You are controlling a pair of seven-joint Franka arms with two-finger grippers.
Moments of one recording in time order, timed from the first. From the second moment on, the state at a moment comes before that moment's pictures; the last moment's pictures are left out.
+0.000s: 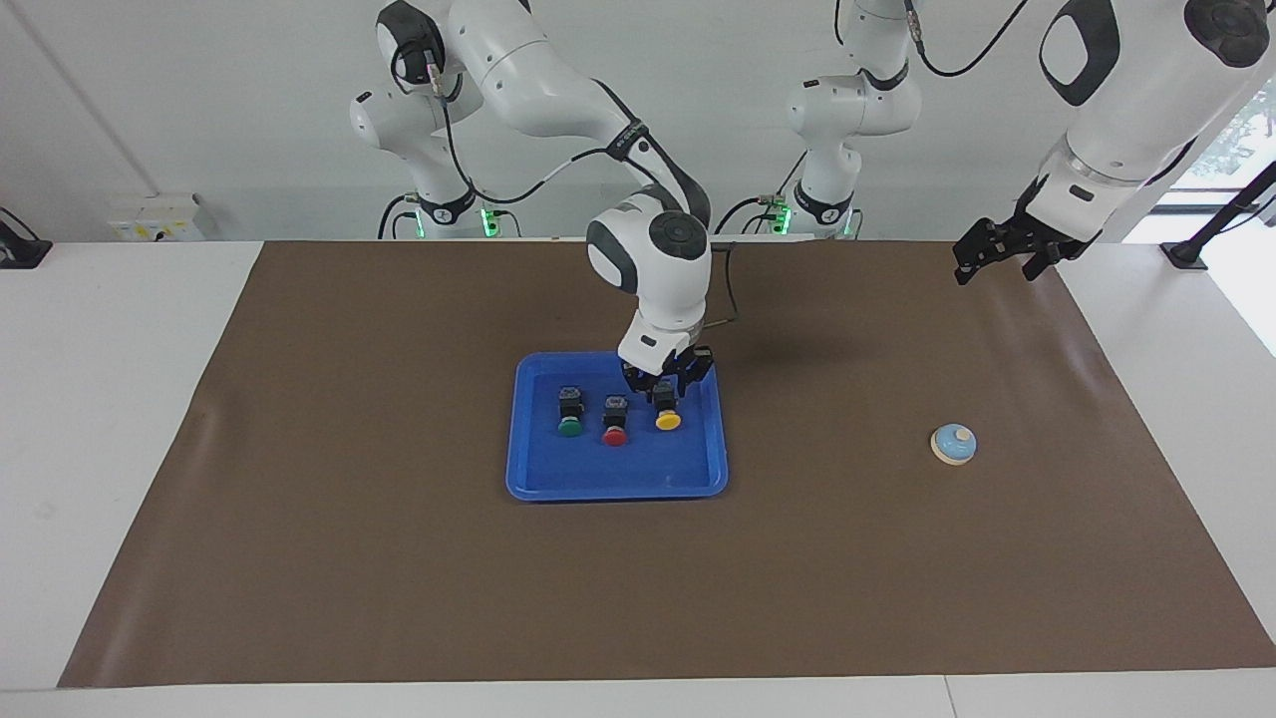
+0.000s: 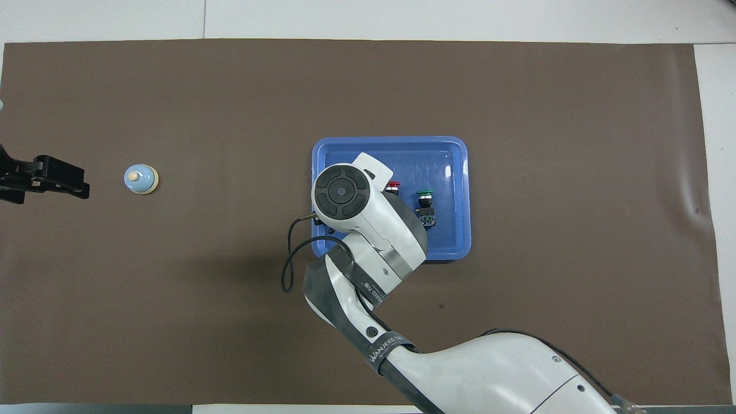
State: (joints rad) left arm -0.04 0.01 0.00 -1.60 -0.01 1.50 -0.02; right arm 0.67 0.51 0.01 -1.62 -0.03 2.15 0.53
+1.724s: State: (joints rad) left arm -0.04 0.01 0.00 -1.60 -0.01 1.50 -0.02; right arm 0.12 -0.03 -0.01 -1.69 -0.02 1.63 0.15
